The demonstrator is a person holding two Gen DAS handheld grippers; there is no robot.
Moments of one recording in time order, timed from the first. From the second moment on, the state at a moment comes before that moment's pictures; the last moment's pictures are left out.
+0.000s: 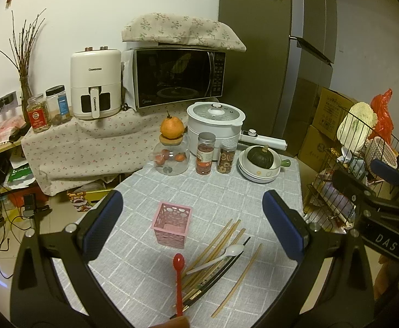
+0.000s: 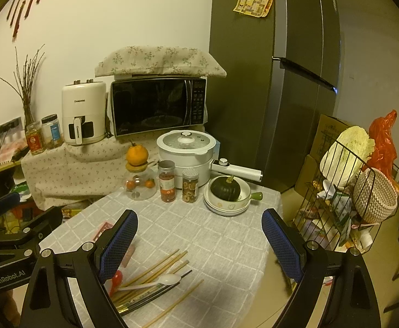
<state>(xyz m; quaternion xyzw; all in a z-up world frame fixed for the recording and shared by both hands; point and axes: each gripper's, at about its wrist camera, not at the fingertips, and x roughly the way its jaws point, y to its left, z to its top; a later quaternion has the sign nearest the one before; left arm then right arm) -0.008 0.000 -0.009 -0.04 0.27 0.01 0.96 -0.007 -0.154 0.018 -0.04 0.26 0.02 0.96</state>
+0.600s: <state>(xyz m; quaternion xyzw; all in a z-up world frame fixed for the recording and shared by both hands) -0.012 0.006 -0.012 -0.03 0.28 0.01 0.96 -0.004 -0.155 0.013 -0.04 0.27 0.02 0.96</state>
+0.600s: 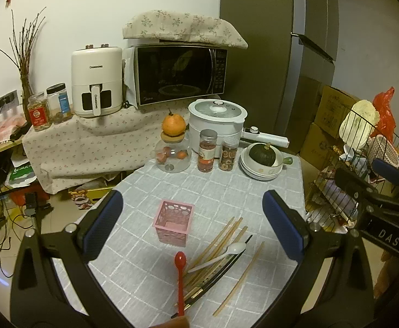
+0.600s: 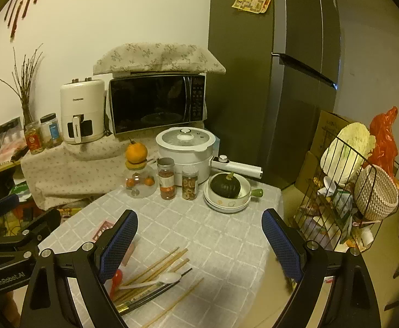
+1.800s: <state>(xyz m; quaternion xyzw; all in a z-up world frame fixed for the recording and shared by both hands) 0.064 0.021 -0.127 0.02 0.54 -0.05 0.84 0.124 -0.166 -0.216 -0.01 0.66 0.05 0.75</state>
